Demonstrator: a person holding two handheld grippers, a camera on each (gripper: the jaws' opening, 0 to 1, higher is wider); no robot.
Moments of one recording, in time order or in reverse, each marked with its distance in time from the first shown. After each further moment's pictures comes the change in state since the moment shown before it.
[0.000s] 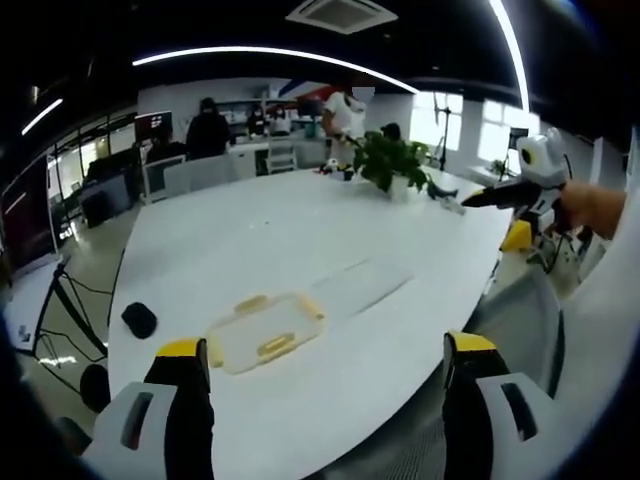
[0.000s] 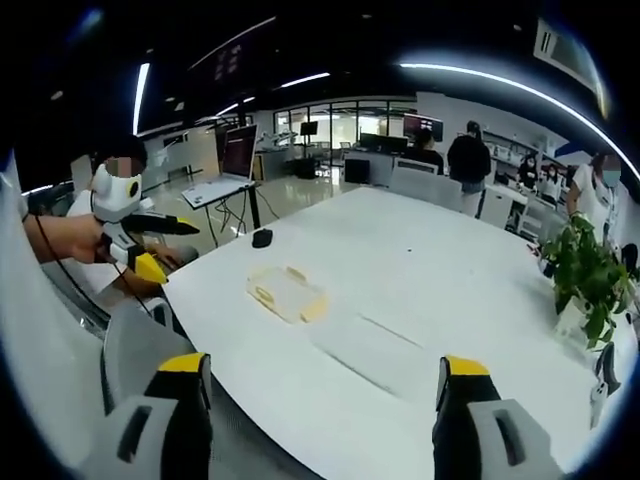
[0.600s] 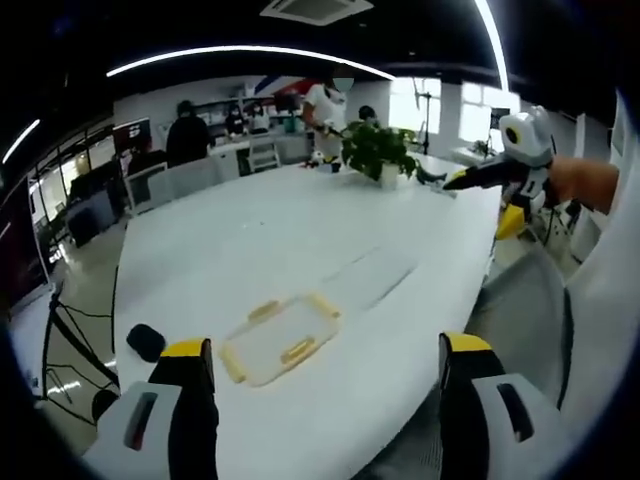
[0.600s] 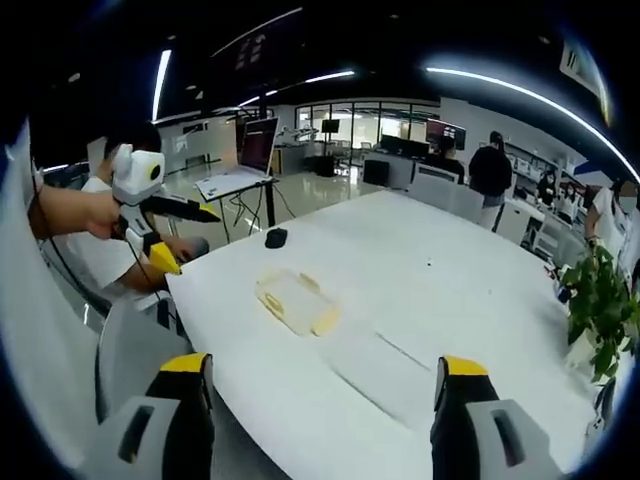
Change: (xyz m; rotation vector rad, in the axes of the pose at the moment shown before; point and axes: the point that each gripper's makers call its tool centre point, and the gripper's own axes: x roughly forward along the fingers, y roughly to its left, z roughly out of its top) left arm 0.008 0.035 0.008 0.097 0.036 -0.060; right arm 0.033 0.011 0.022 -0.084 0.014 0.054
